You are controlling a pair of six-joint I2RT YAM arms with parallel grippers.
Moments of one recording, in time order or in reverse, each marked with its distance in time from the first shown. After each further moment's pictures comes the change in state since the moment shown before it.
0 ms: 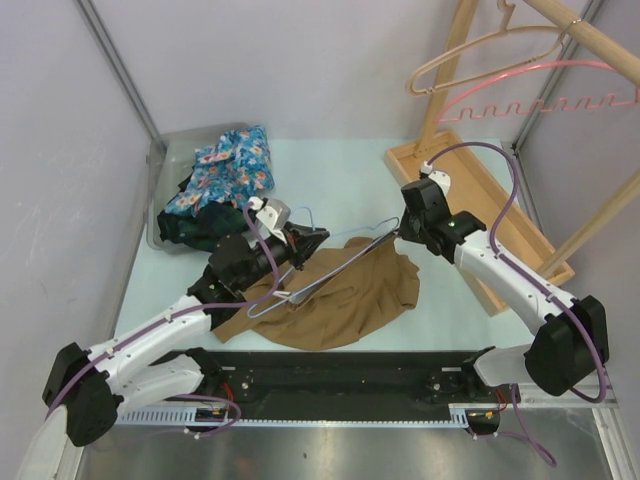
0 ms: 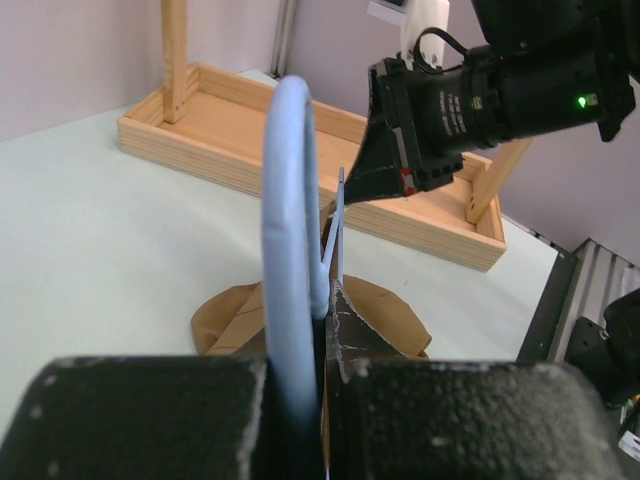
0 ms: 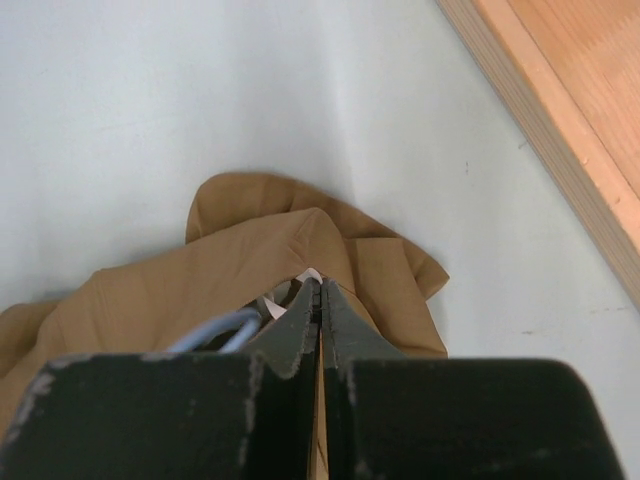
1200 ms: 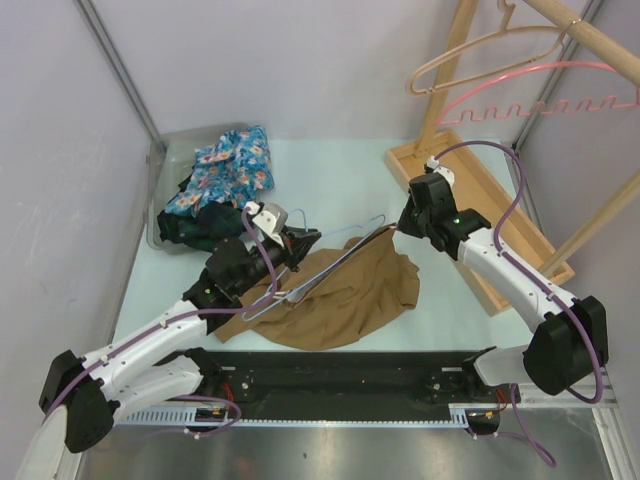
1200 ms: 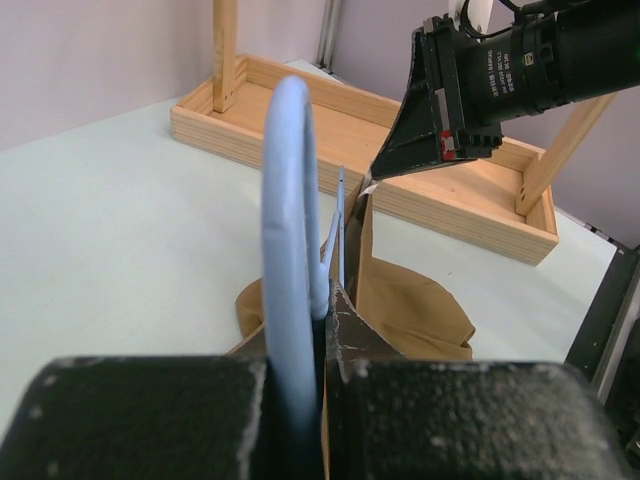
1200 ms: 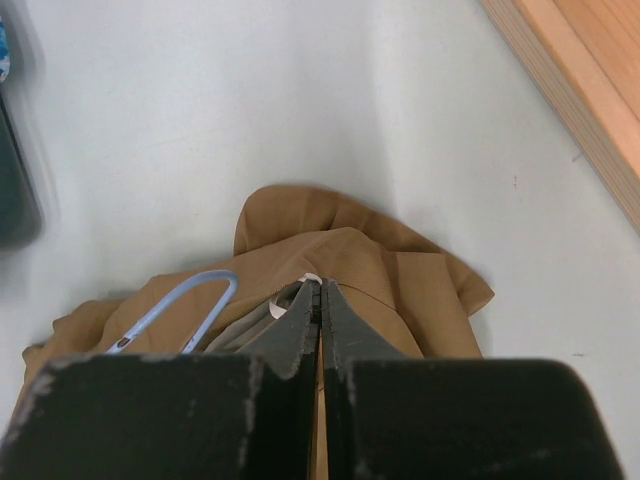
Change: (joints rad) left arm 0.000 -0.048 -0.024 -0.057 -0.072 0.071; right arm -0.056 0.003 0.000 0.075 -0.119 0.039
